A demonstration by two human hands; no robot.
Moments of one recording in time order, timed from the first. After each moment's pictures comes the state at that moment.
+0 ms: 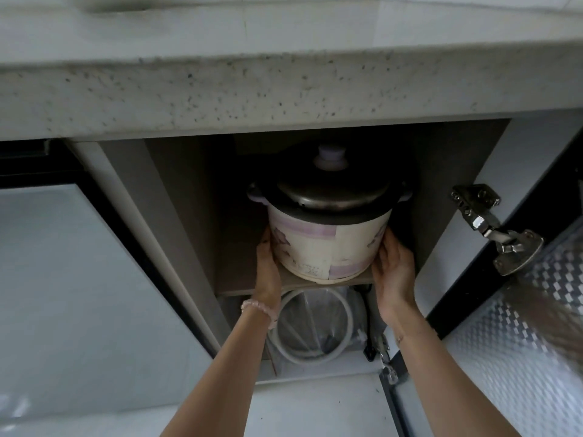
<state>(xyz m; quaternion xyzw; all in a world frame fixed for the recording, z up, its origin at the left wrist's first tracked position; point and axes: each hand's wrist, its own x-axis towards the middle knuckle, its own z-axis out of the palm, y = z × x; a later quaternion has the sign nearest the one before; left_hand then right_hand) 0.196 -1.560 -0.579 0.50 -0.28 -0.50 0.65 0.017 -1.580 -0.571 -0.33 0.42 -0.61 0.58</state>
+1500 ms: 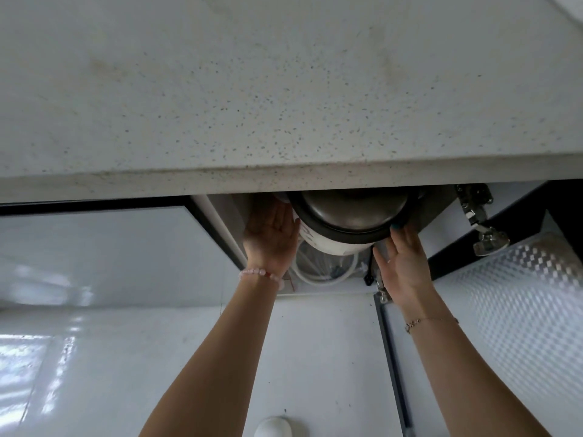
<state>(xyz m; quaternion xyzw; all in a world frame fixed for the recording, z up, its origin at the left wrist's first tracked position) 0.221 -1.497 -0.471 0.30 0.12 -0.64 0.70 0.020 -1.512 -0.482 -0.22 0.48 -0.52 0.67</state>
